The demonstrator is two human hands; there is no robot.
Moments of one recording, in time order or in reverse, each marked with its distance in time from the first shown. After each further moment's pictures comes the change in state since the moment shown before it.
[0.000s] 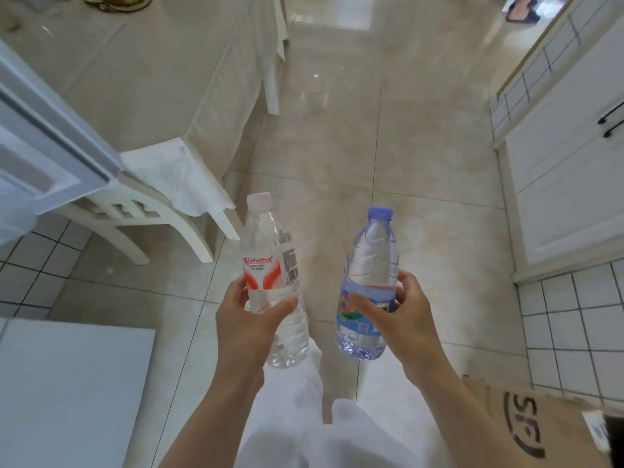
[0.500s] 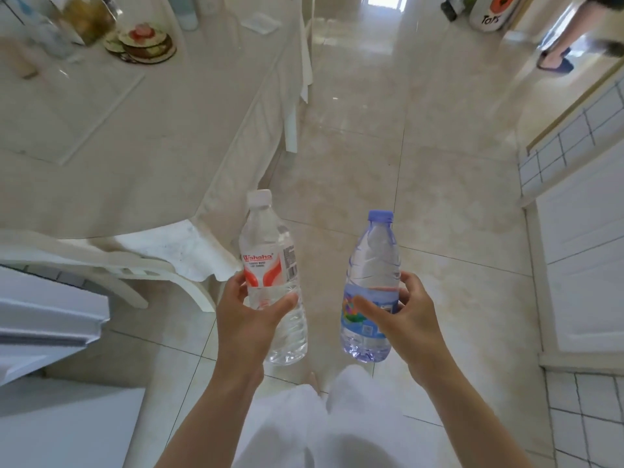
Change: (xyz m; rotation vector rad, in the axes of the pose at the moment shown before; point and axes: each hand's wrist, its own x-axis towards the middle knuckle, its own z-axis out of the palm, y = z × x) left_hand 0.206 0.144 0.058 -0.036 0.074 0.077; right_hand 0.223 -0.140 0.060 -0.056 -0.092 -0.047
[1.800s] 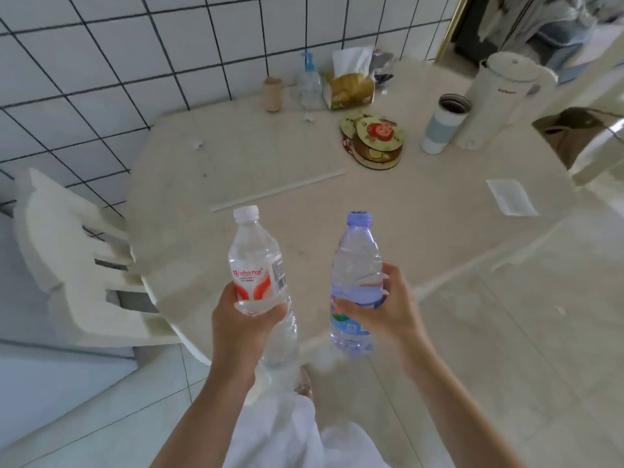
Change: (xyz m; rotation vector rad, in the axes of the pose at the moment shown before) left_hand 0.367 0.176 -0.030 -0.284 0.836 -0.060; right_hand 0.430 -0.259 0.321 -0.511 -0.780 -0.322
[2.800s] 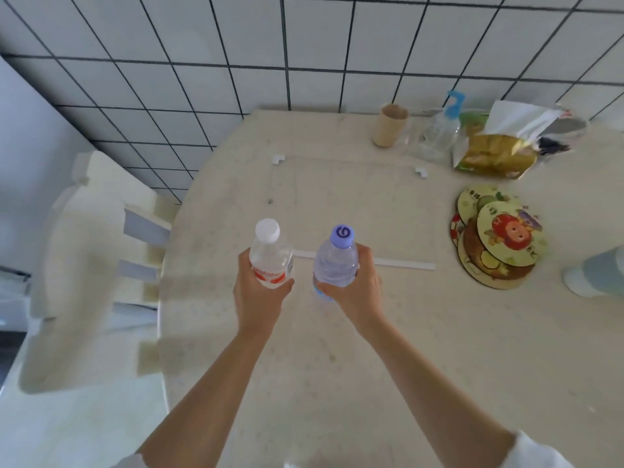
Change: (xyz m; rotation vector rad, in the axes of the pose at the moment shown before) left_hand 0.268 0.008 0.058 0.150 0.529 0.043; right_hand 0.293 -0.078 0.151 -0.191 -0.398 -0.124
